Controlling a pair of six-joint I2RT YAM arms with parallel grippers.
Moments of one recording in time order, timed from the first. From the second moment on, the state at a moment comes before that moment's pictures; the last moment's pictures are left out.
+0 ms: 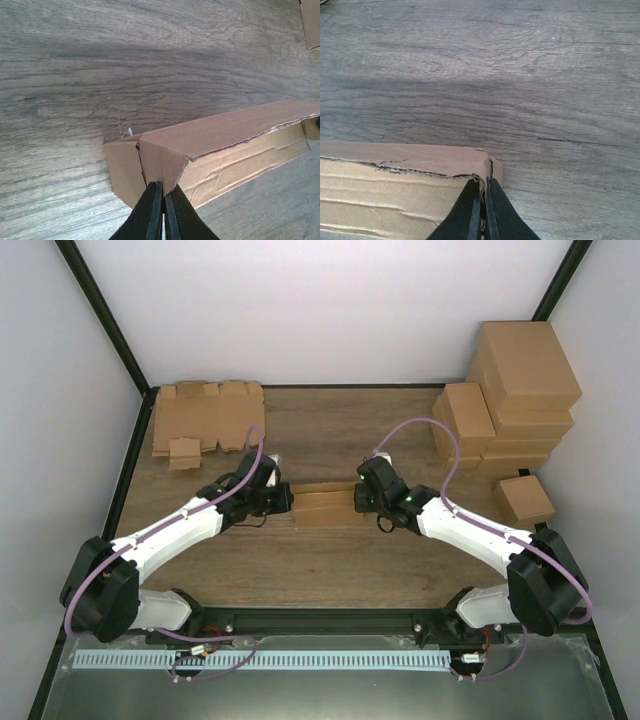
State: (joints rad) left arm -0.63 1.33 0.84 -0.37 0.13 -0.68; right arm 0.71 1.35 0.85 -0.37 0.24 0.54
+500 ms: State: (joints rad) left arm -0.63 1.34 0.82 -0.32 0.12 -0.68; right arm 0.72 1.34 0.81 -0.32 0.25 0.54
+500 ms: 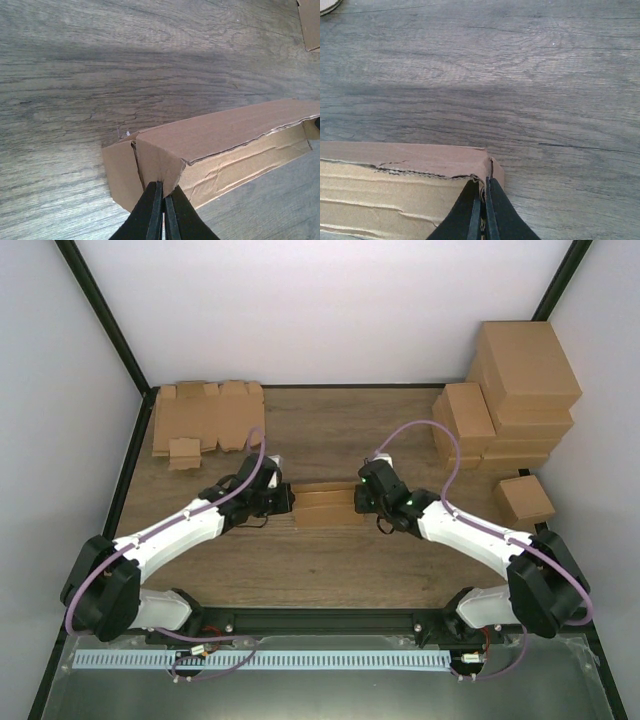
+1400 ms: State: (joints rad) left arm -0.68 1.34 0.79 -0.31 0.06 -0.68; right arm 0.73 1.29 0.75 -0.28 0.28 0.54
